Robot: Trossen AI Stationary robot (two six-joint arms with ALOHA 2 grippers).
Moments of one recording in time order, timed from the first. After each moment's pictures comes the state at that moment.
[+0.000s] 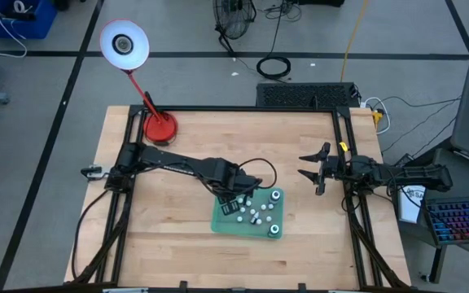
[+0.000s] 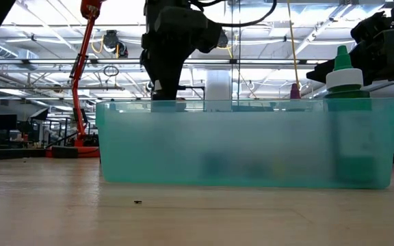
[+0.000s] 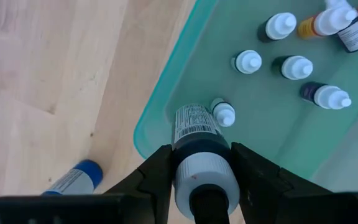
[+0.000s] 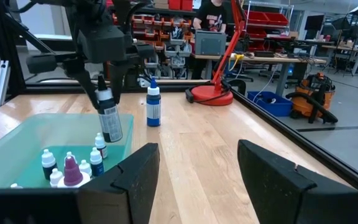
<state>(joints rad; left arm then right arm) -0.13 2.07 1.84 -1.28 -0.10 -0.50 -0.01 0.13 0.02 0.08 0.21 -0.04</state>
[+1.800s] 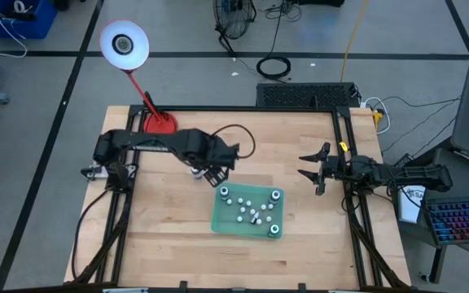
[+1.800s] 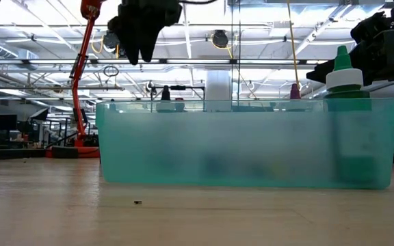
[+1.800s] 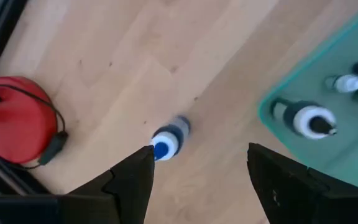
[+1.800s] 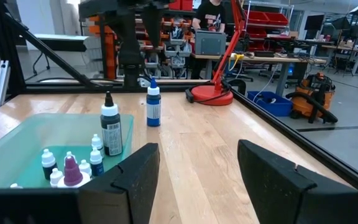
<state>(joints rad) -0.02 1.84 1.84 -1.53 -0.23 -0.71 -0.01 0.13 0.02 0.08 0.21 -0.04</state>
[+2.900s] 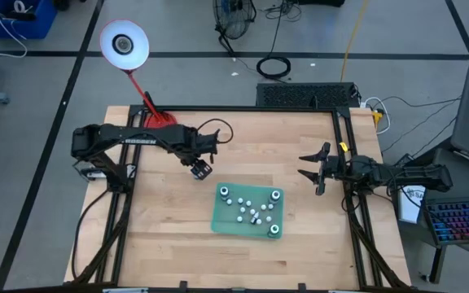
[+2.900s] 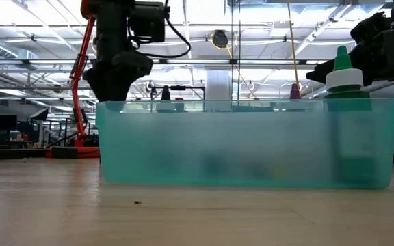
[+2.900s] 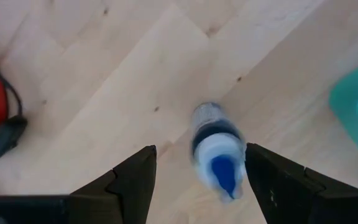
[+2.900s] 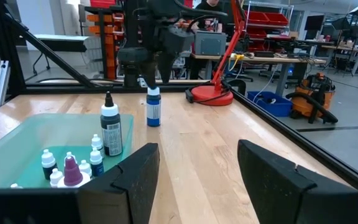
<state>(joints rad) 0.18 1.62 1.23 -1.13 -0.07 -0.61 -0.01 0.13 0.02 0.08 0.21 -0.04</state>
